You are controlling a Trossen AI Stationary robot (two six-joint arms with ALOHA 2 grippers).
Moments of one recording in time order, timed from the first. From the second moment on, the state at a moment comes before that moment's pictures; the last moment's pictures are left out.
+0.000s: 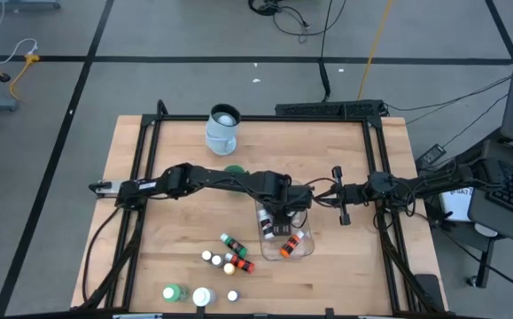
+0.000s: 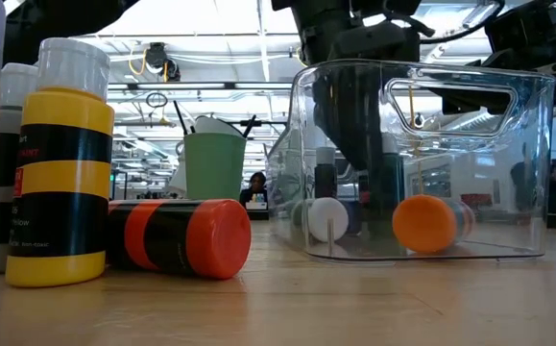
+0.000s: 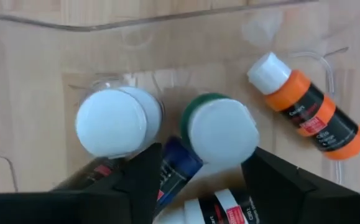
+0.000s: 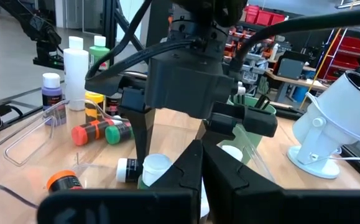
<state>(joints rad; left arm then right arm) -0.08 2.44 2.34 -1.14 0.04 -0.09 0.05 0.72 0.02 0.70 -0.08 -0.17</state>
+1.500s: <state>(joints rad) -0.44 1.94 1.95 -1.42 -0.07 -0.40 0.05 0.72 0.02 0.68 -0.08 -0.15</state>
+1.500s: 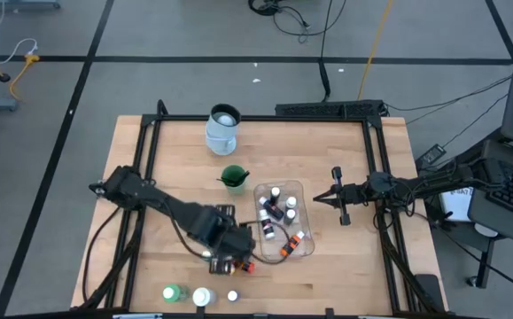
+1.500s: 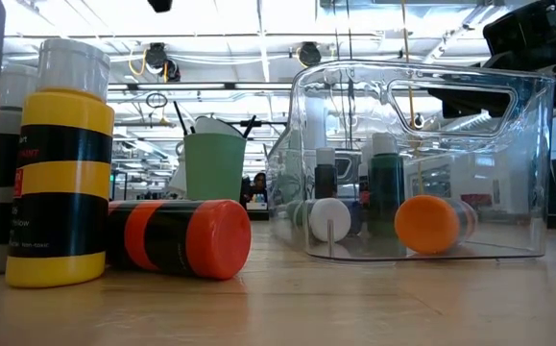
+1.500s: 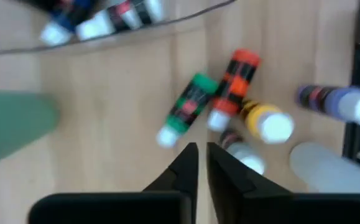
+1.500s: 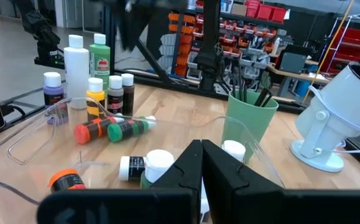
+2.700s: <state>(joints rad) -0.55 2.06 1.82 -1.15 0.02 -0.35 0.05 0.72 0.02 0.68 -0.08 -0.15</state>
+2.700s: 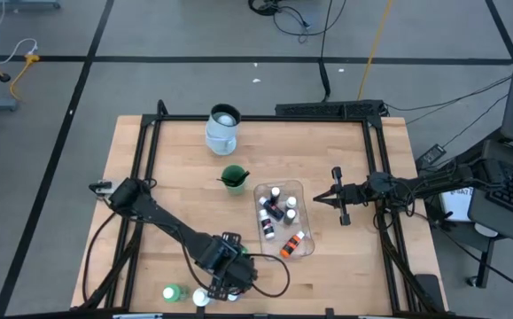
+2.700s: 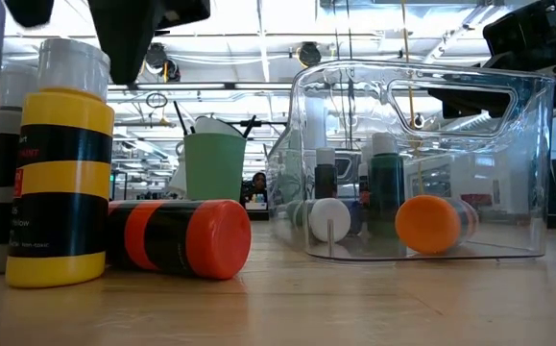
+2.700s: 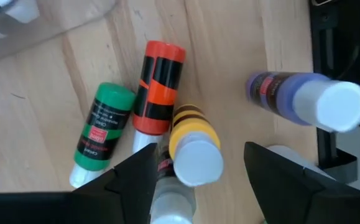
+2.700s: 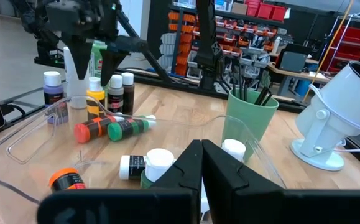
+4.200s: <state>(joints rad) -0.41 2.01 2.12 -1.32 0.00 -0.14 0.05 0.72 0.02 0.68 -0.08 -0.14</state>
